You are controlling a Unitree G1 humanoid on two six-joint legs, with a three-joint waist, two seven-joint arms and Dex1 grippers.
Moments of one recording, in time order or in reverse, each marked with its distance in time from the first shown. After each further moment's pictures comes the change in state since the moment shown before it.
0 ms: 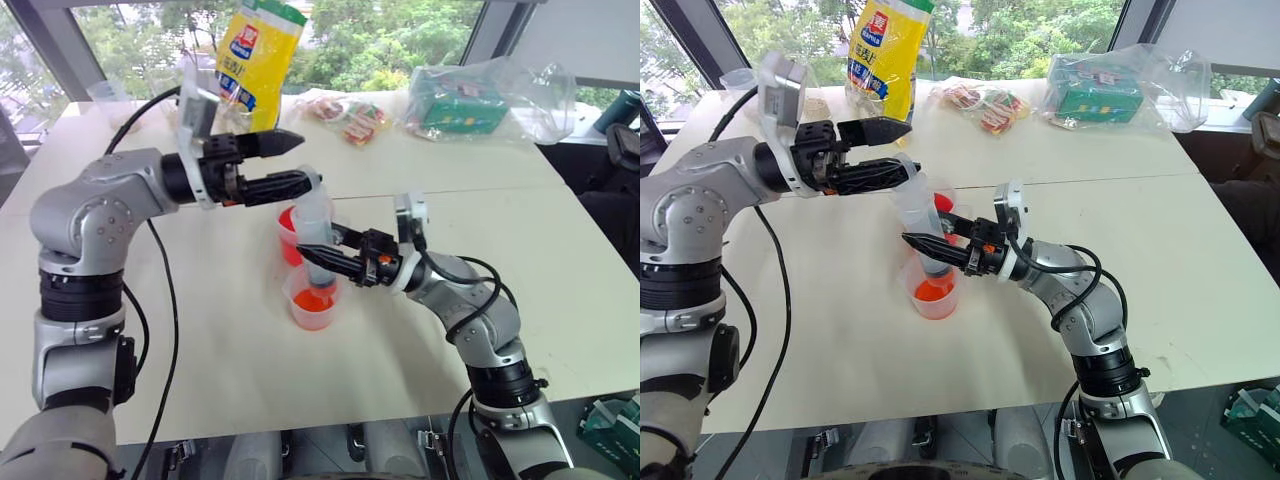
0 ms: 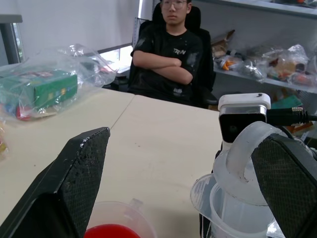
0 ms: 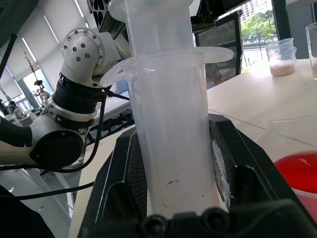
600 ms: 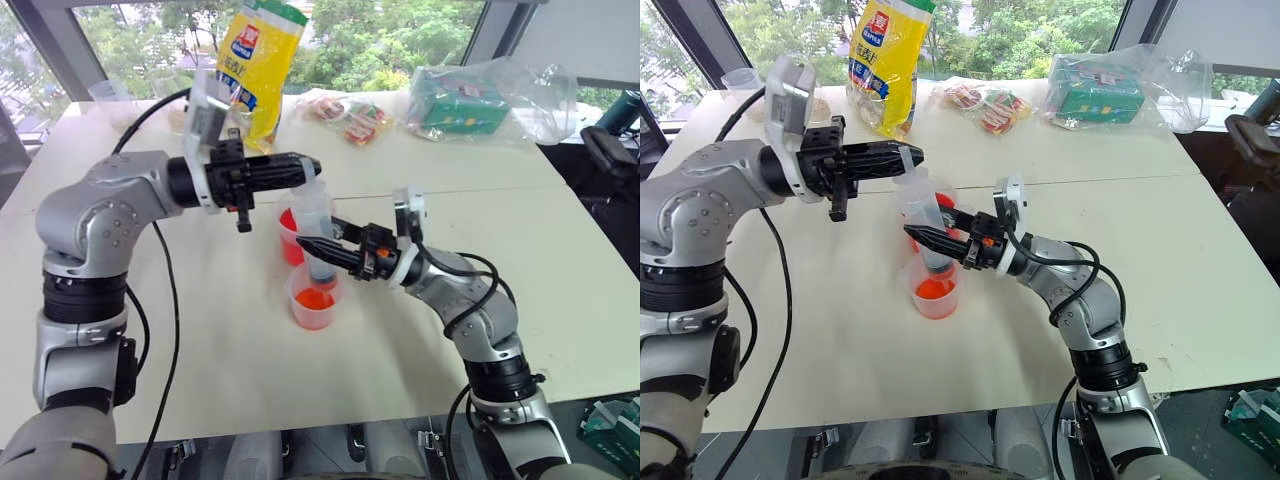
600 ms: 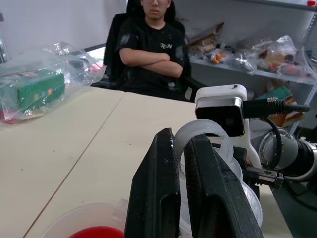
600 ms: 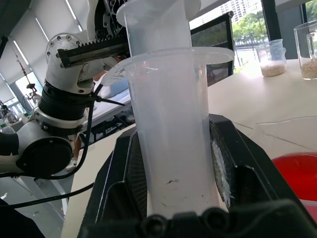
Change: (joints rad) left arm 0.006 0.000 -0.022 -0.031 0.010 -0.008 -0.026; right arm -0.025 0.001 -0.007 0.029 -0.002 0.004 -0.020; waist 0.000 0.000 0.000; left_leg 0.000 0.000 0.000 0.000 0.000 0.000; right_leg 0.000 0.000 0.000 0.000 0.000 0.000
